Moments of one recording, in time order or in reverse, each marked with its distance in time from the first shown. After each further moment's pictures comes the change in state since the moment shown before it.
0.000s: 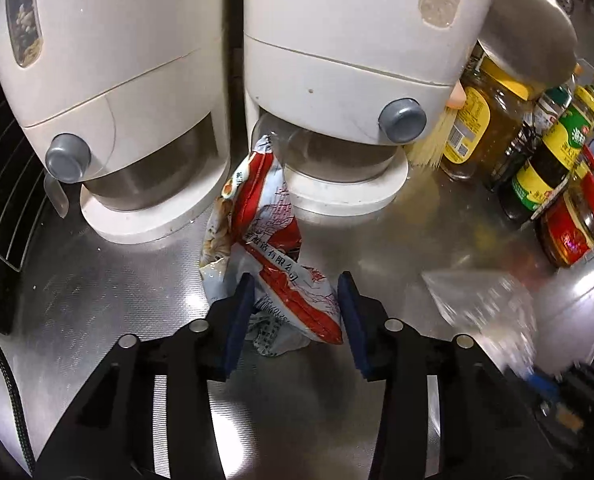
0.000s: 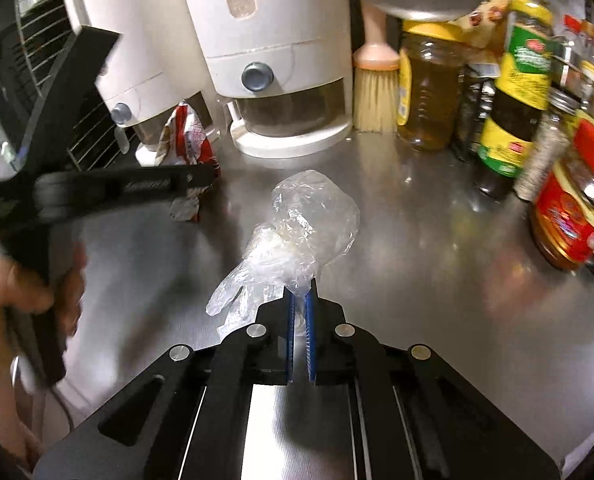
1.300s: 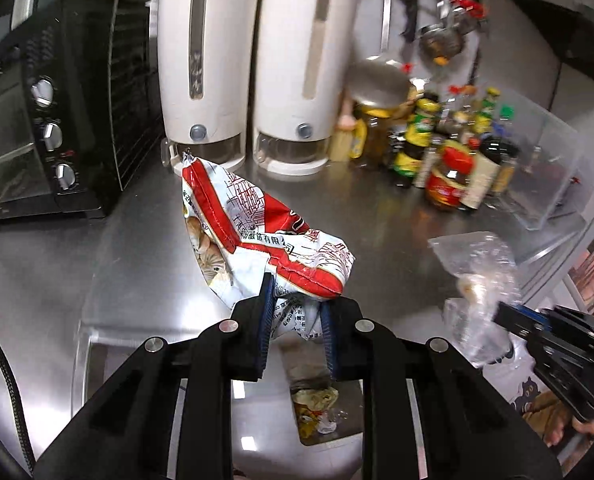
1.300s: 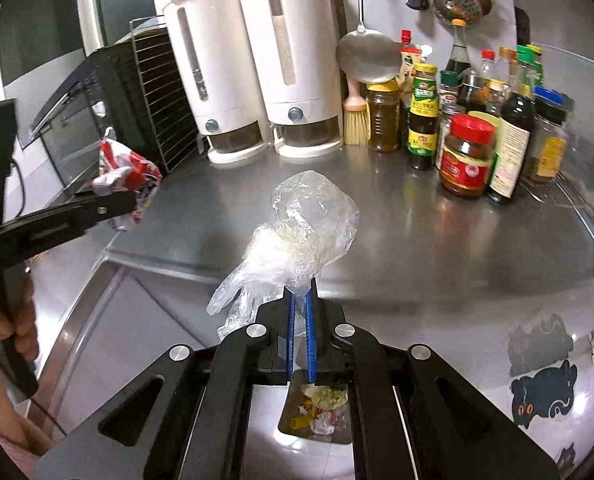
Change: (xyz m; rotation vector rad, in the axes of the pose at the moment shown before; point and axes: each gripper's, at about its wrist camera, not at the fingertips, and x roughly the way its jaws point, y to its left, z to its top) left arm -0.250 -0.037 -0.193 -0.011 -0.241 -0.033; right arm -0.188 0.014 -0.135 -0.020 -0.158 0.037
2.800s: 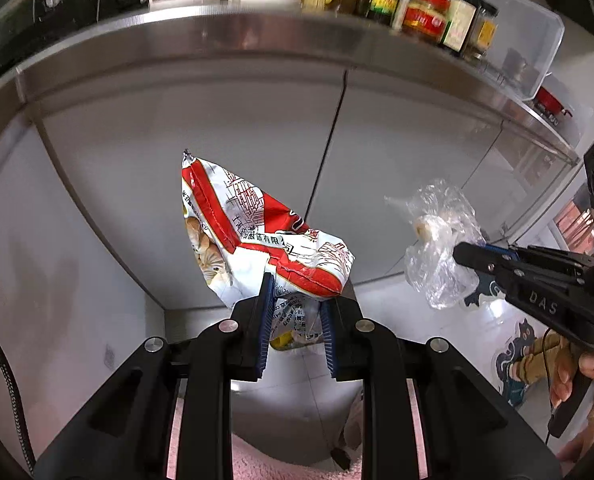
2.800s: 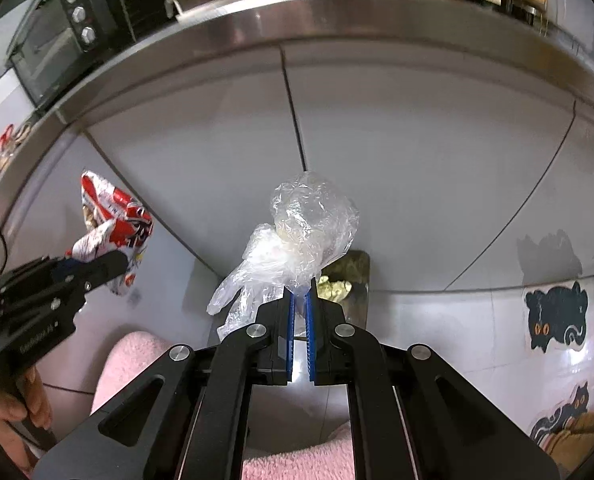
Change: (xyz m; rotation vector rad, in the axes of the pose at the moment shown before) left arm 0.083 -0.027 -0.250 -0.017 0.216 -0.052; right arm 0.090 -0.028 -0.197 0.070 0.275 -0.035
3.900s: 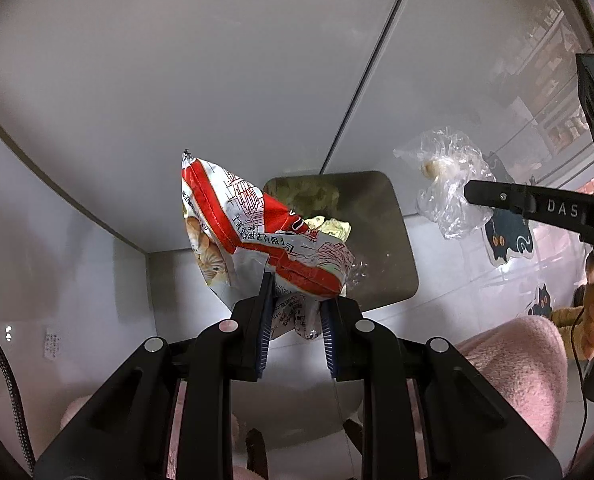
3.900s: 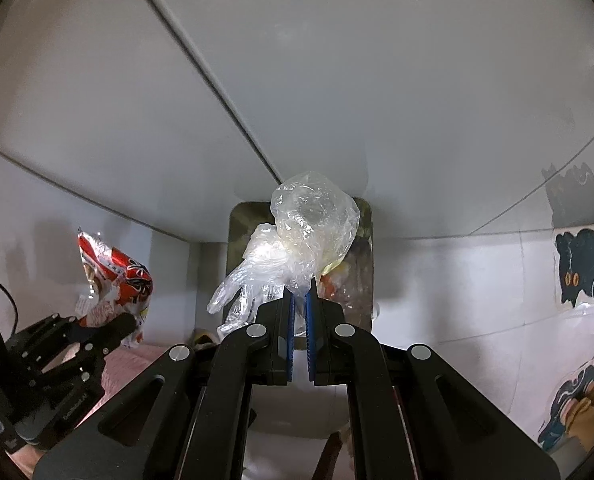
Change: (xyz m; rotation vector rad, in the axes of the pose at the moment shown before) left arm 0.175 0.024 -0.028 -0.020 0.276 0.017; right arm 0.169 -0.052 0.010 0.132 0.263 0.009
